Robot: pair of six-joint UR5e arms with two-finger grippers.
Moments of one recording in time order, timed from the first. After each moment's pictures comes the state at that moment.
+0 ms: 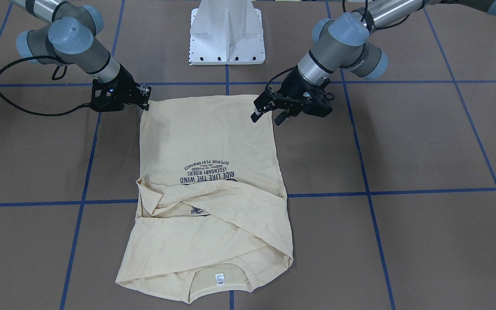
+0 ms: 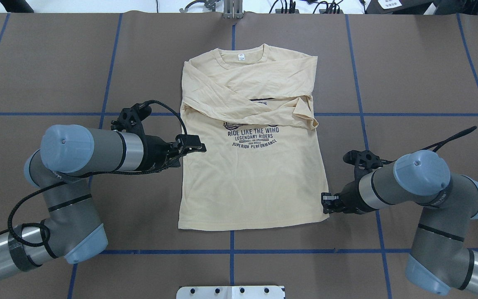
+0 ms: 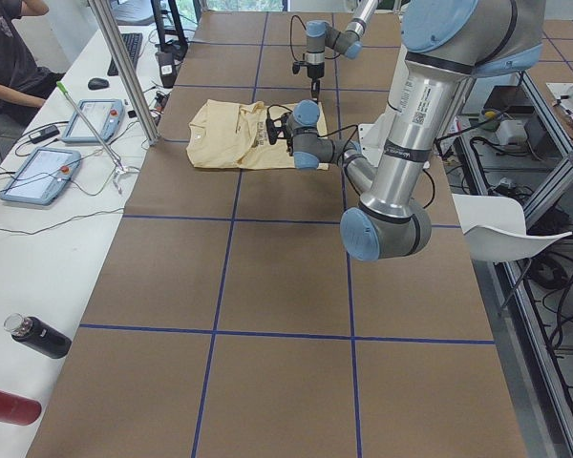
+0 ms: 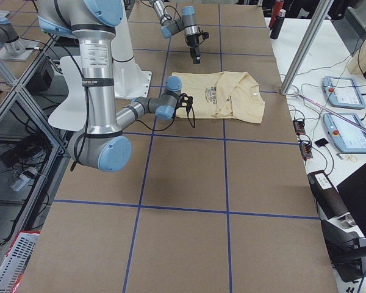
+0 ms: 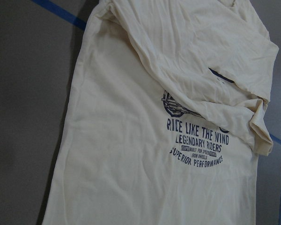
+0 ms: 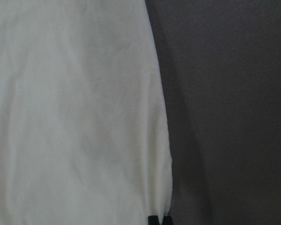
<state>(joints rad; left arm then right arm) -0.52 -1.97 -1.71 -2.44 -1.82 -1.71 0.47 -1.48 1.85 -0.95 2.02 1.46</state>
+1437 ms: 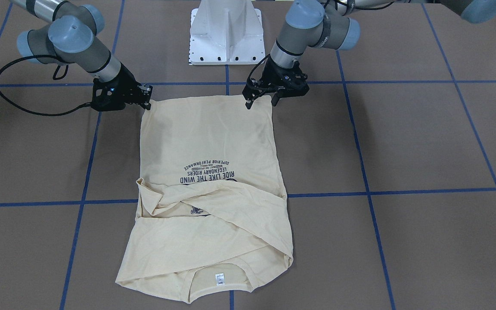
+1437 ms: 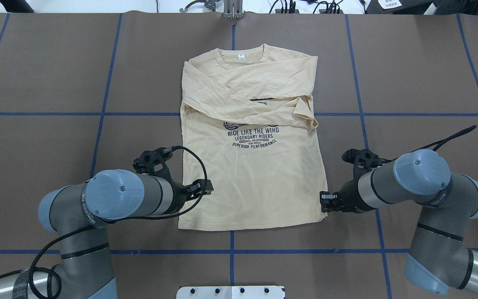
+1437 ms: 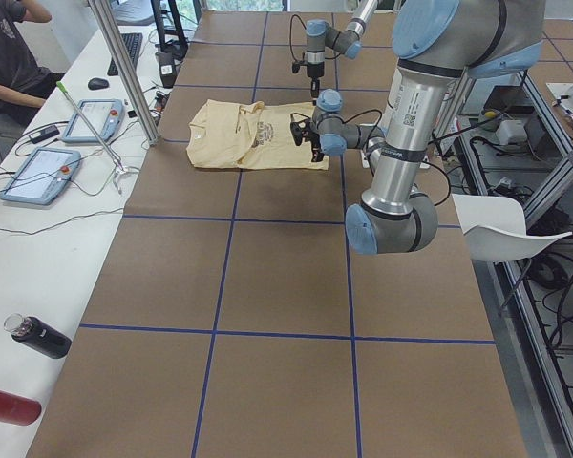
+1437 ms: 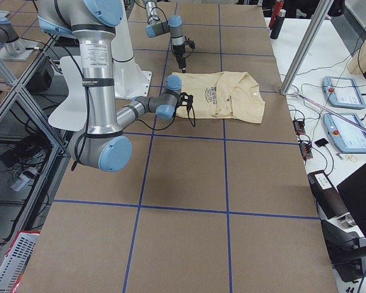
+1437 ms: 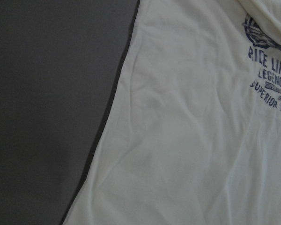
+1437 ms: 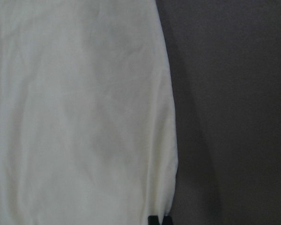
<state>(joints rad) -0.34 -1.99 -1.82 -1.98 -1.68 -1.70 0.47 -1.47 1.86 -0.95 2.01 1.46</state>
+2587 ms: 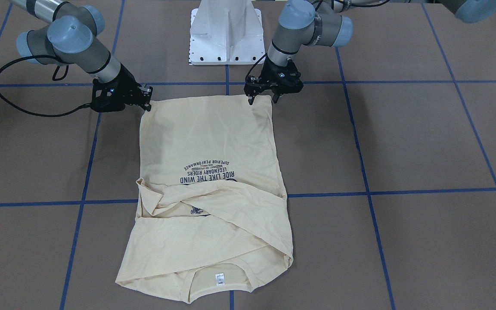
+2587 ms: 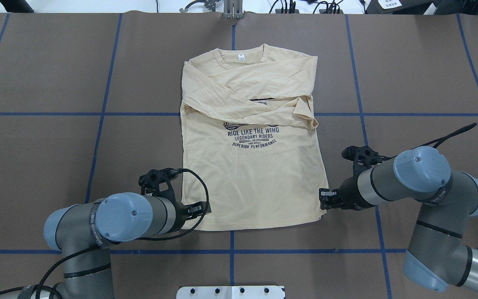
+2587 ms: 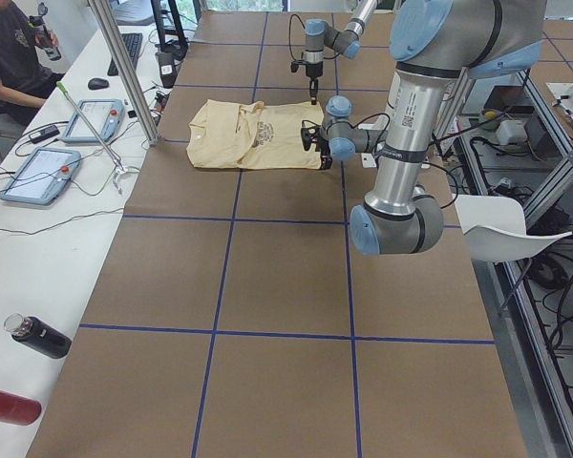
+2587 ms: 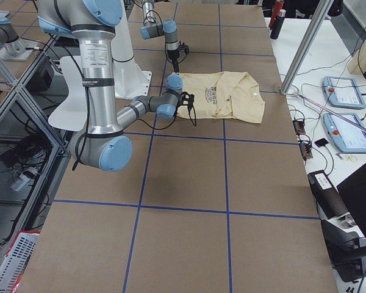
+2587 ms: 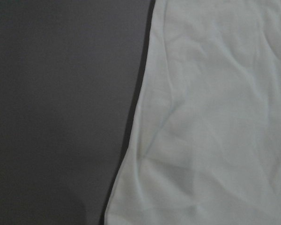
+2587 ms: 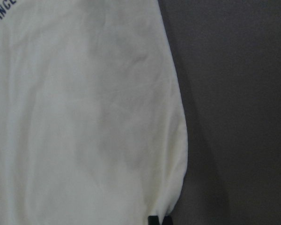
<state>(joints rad) -0.27 -1.97 -1.81 -1.95 -1.64 -1.65 0.48 -1.47 1.85 -0.95 2.01 1.46</state>
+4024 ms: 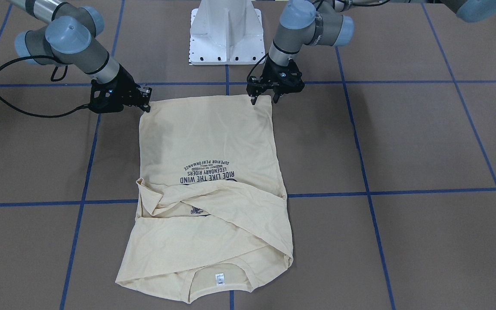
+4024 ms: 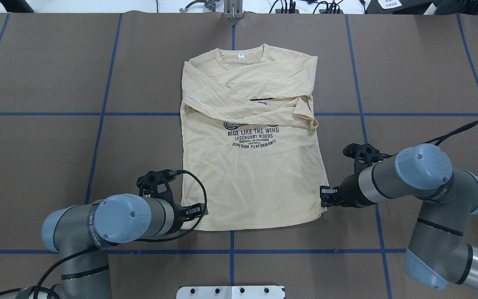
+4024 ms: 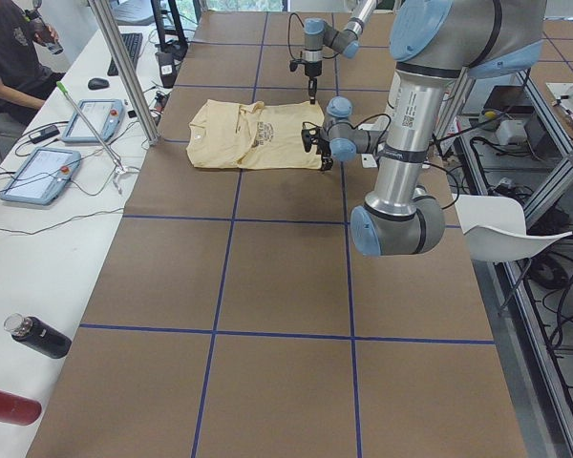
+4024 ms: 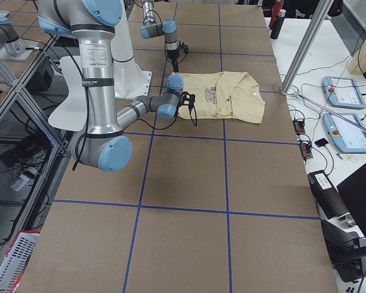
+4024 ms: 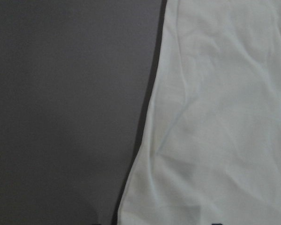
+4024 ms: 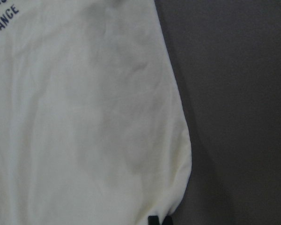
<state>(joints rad) -0.26 -1.96 -1.82 -1.94 -1.64 -1.65 0.49 -1.47 1.85 -0.95 2.02 1.46</state>
